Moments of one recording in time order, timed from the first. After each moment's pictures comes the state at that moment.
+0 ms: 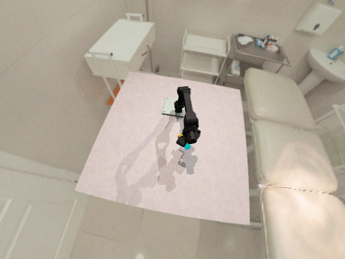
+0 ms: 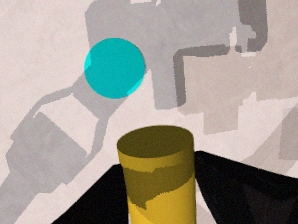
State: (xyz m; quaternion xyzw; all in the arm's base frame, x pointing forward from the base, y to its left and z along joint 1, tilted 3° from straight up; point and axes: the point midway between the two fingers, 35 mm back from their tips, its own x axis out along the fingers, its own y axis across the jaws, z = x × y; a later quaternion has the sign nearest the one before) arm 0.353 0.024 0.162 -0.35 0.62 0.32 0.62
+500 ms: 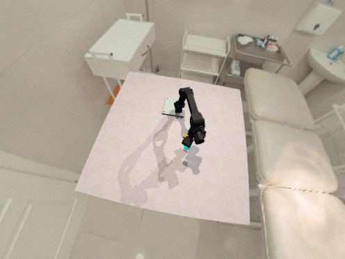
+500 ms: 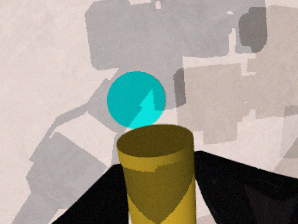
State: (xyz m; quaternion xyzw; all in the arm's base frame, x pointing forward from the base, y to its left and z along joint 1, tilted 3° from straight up) arm 0.358 0.061 0.162 -0.34 0.62 0.32 0.63
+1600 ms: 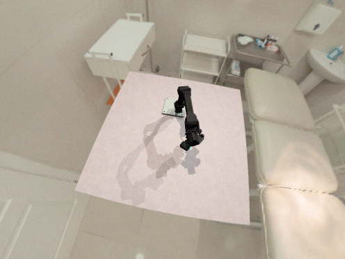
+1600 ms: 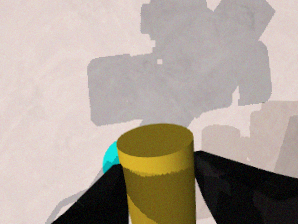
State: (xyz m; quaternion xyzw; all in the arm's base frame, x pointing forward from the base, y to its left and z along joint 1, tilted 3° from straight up) arm 0.384 0.064 0.143 -0.26 0.56 0.33 0.71
